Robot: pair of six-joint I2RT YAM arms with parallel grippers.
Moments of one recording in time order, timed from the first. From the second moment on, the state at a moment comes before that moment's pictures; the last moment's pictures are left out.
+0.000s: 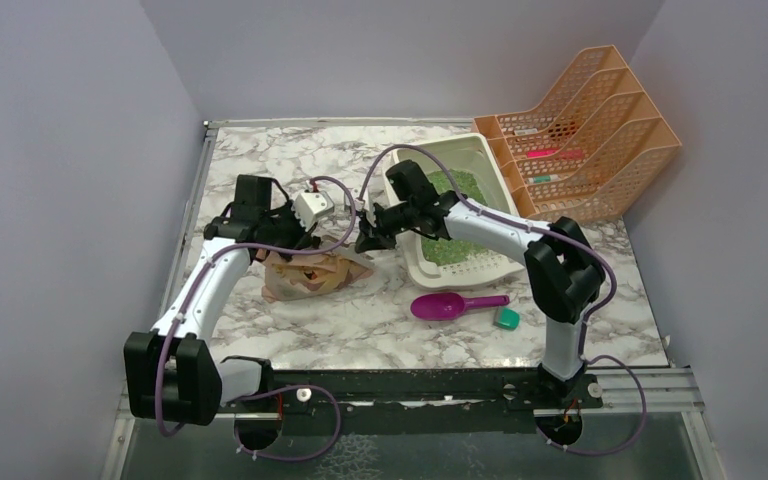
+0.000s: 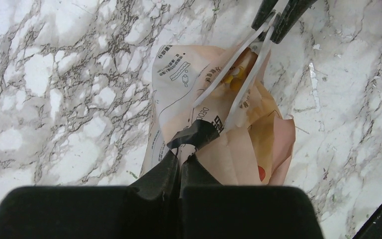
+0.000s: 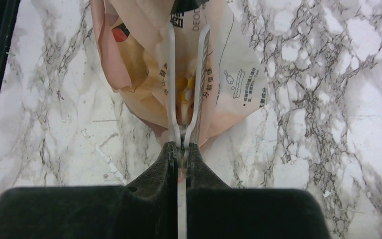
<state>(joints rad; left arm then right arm) -0.13 1.23 0.95 -0.64 0.54 0.72 0.76 1.92 1.43 -0.24 -0.72 -0.59</state>
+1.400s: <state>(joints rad) -0.11 1.16 0.89 -0.51 0.60 0.62 0.84 1.93 1.32 -0.02 -0.43 -0.30</state>
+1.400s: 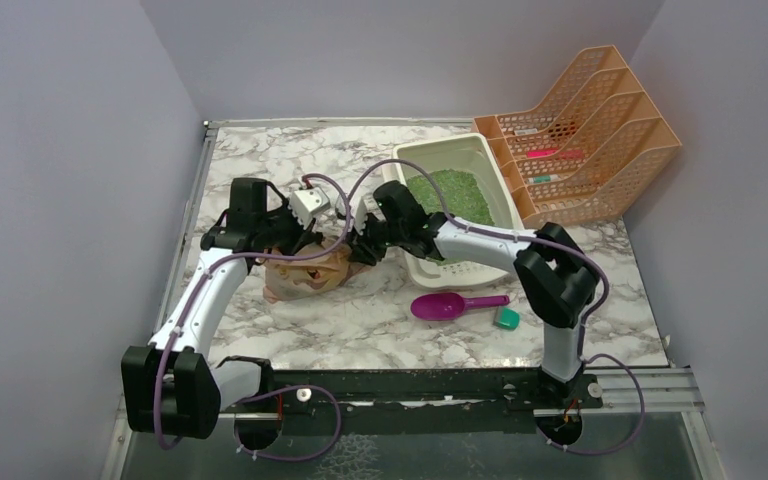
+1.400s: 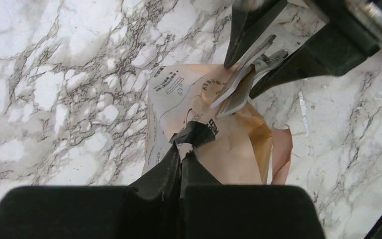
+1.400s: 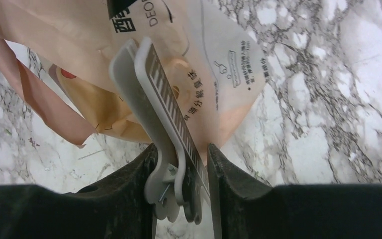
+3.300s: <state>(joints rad) -0.13 1.15 1.37 -0.63 -0.05 -0.27 0.41 1.23 1.17 -0.15 0.14 0.17</state>
